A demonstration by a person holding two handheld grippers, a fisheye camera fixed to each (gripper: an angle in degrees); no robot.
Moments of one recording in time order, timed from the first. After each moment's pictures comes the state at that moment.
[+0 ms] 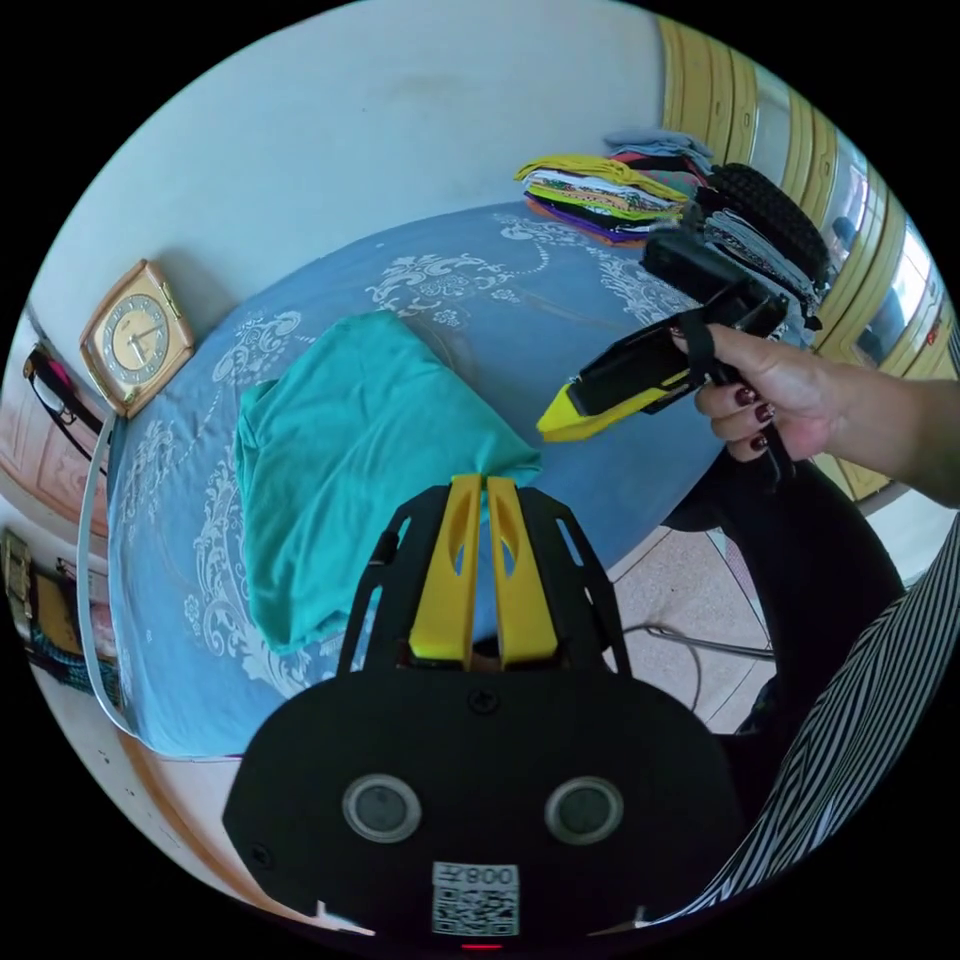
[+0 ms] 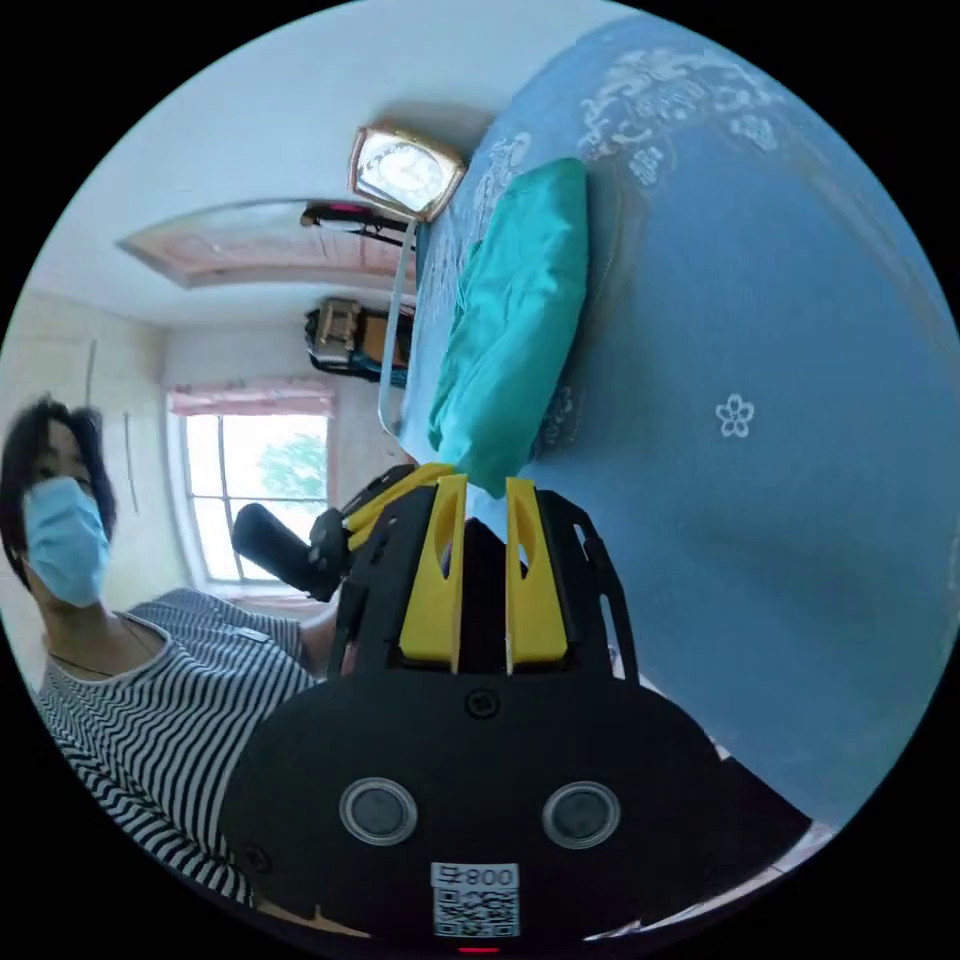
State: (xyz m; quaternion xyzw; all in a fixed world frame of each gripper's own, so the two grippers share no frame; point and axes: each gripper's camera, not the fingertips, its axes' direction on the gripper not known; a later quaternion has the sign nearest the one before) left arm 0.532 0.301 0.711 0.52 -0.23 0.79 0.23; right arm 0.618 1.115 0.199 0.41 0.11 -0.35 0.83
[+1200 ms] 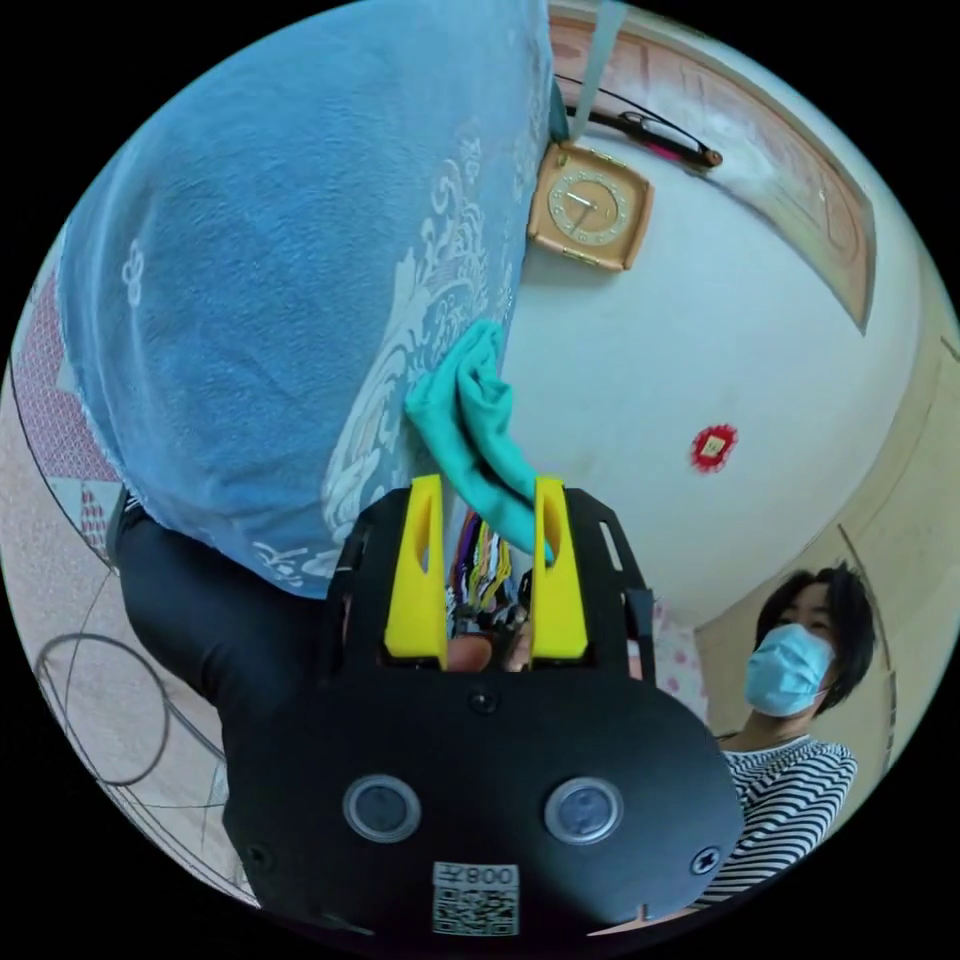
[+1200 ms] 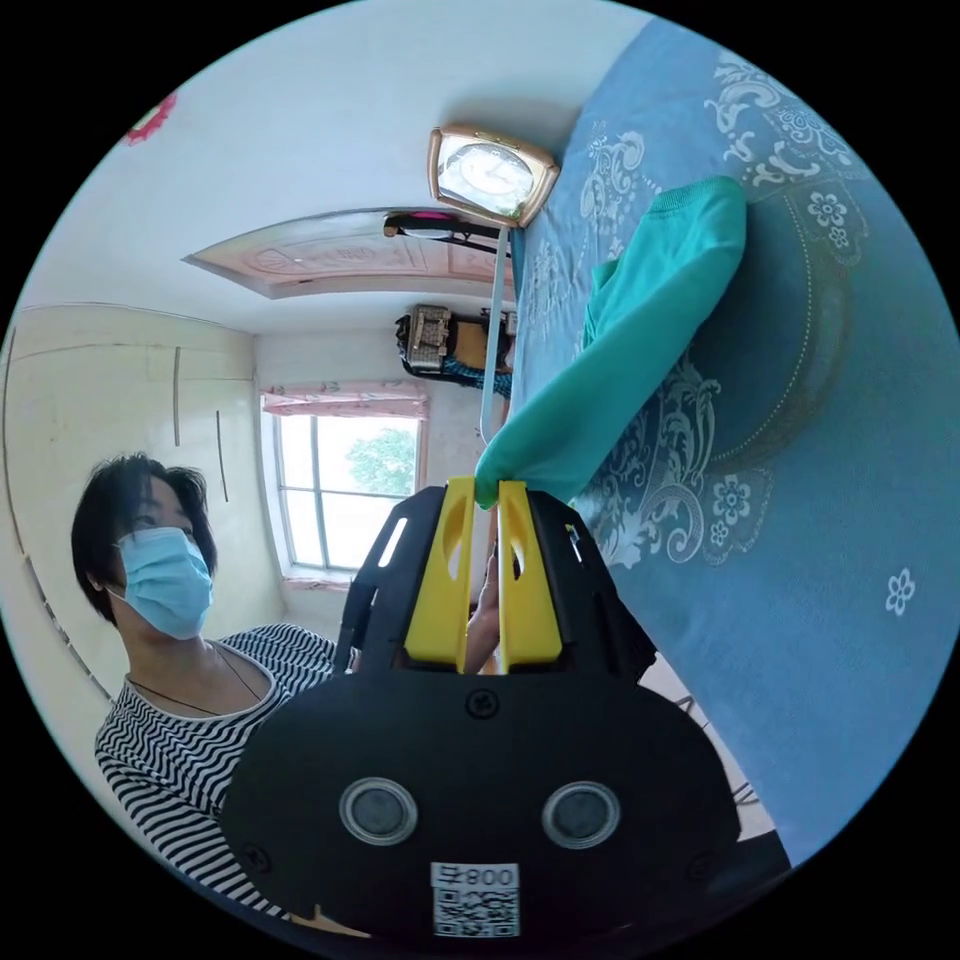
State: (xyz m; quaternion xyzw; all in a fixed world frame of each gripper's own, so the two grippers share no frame) left arm 0.470 -0.205 0.215 0.13 0.50 0.62 0.59; right arm 0.753 0.818 0.136 0.35 0.00 -0.43 0.83
